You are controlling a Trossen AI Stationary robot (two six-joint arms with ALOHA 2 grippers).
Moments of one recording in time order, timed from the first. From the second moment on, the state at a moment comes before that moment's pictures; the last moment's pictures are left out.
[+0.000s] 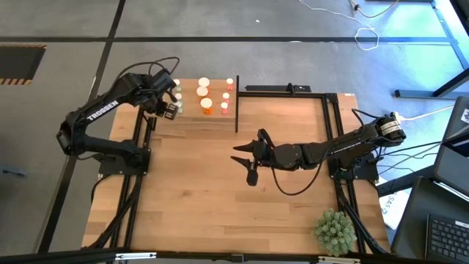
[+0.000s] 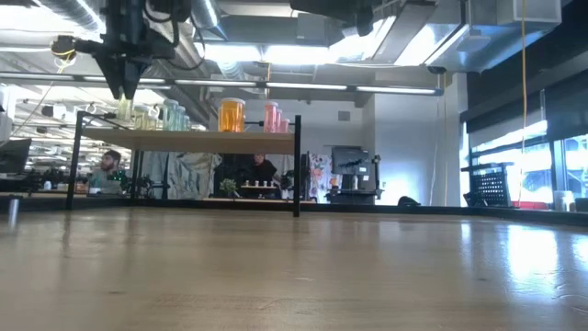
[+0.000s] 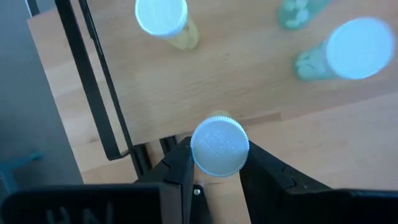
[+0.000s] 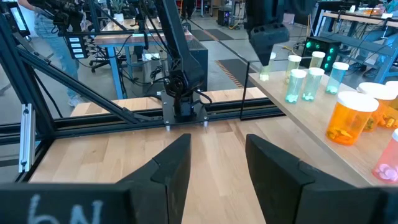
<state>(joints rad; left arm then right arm) 0.70 1.19 1.28 -1.39 -0.28 -0.54 0.25 1.52 1.00 0.36 0.45 0.10</state>
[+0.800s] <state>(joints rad) 0.72 1.19 1.24 -1.34 -0.30 -0.49 0.25 1.52 1.00 0.36 0.45 0.10</state>
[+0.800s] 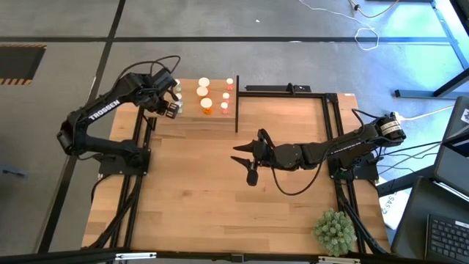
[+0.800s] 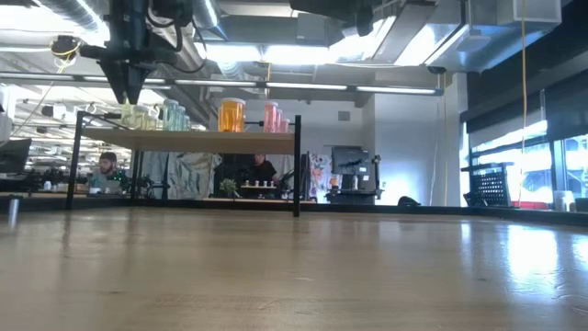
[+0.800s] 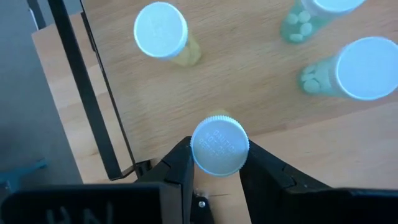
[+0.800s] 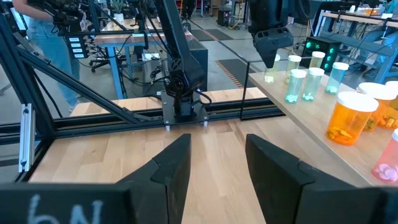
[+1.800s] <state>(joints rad) 0.72 1.24 1.24 -1.34 -0.30 -0.52 0.25 1.52 0.99 0.36 0.45 0.10</state>
